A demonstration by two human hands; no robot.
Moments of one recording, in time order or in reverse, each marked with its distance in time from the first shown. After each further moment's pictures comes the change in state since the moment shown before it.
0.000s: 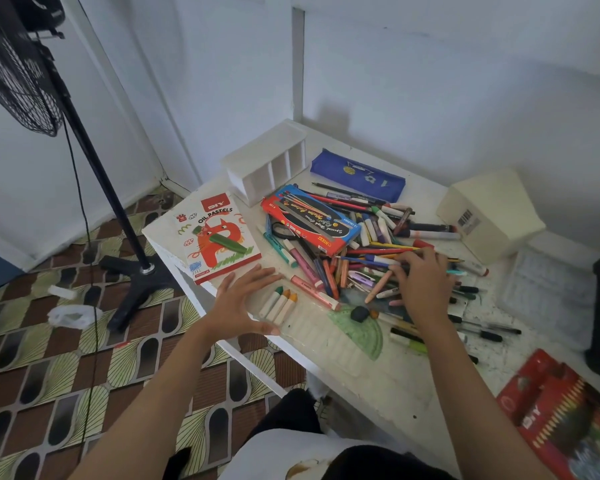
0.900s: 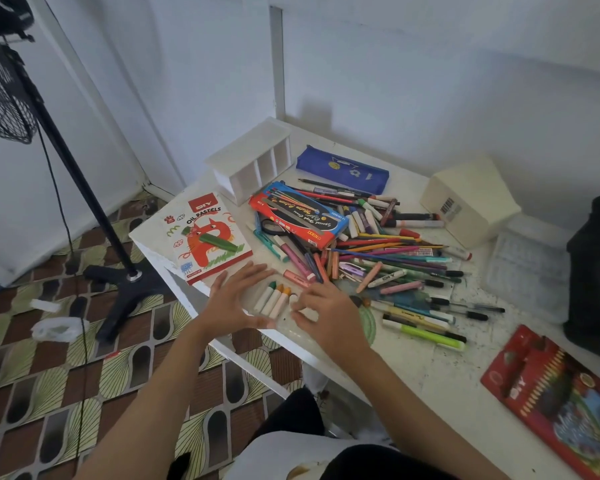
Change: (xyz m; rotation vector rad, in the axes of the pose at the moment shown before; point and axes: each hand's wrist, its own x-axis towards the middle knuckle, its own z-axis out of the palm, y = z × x) left_hand 0.001 -0.005 0.001 0.008 0.015 0.026; right_hand -0.097 -0.075 0.027 0.452 0.021 -0.630
